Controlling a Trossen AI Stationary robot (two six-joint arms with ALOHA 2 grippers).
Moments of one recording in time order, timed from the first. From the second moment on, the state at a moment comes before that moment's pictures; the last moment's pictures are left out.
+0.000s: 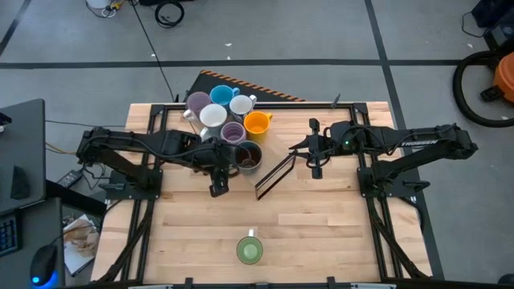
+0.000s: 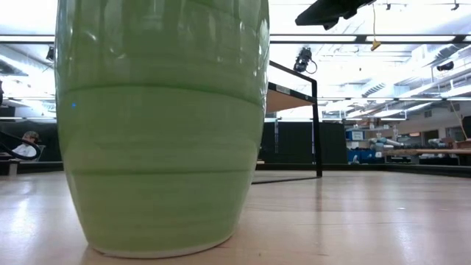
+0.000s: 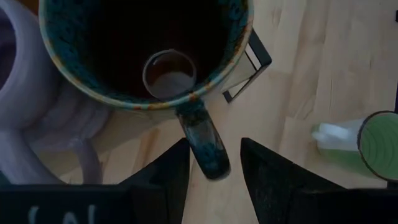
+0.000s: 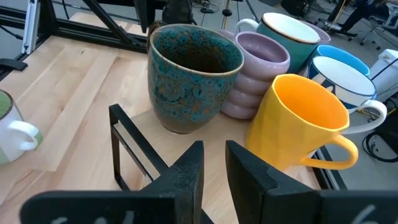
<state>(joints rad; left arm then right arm) -0.12 1.46 1.50 -1.05 -0.16 -0.35 -0.01 1.03 0.91 -0.28 0.09 -0.21</state>
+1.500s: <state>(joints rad) -0.13 1.41 1.50 -0.95 -0.22 -0.25 -0.01 1.03 0.91 -0.28 0.09 -0.21</state>
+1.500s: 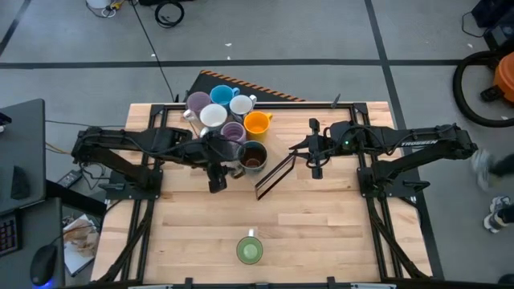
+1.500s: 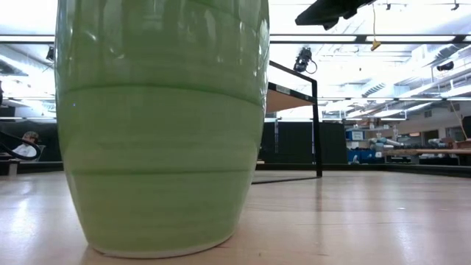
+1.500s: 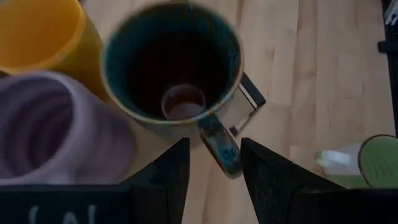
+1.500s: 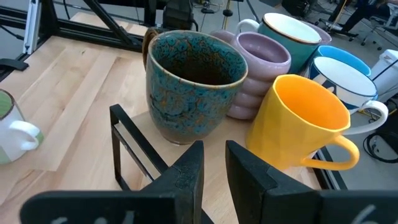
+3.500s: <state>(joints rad) -0.31 1.28 1.50 -0.89 -0.51 -0.28 0.58 1.98 1.59 -0.43 0.01 -0.45</state>
